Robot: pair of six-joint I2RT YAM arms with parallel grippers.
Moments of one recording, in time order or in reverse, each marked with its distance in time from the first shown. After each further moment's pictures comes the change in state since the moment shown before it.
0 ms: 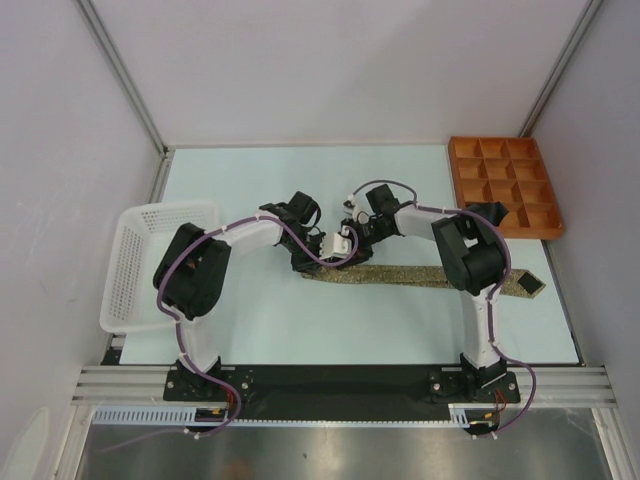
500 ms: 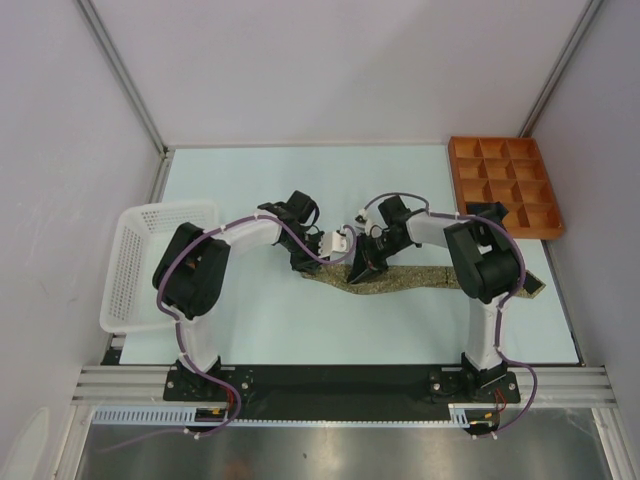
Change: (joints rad) left arm 0.018 0.000 0.000 -0.001 0.018 -0.009; right arm -0.034 -0.098 -0.148 -0.146 0.008 -0.109
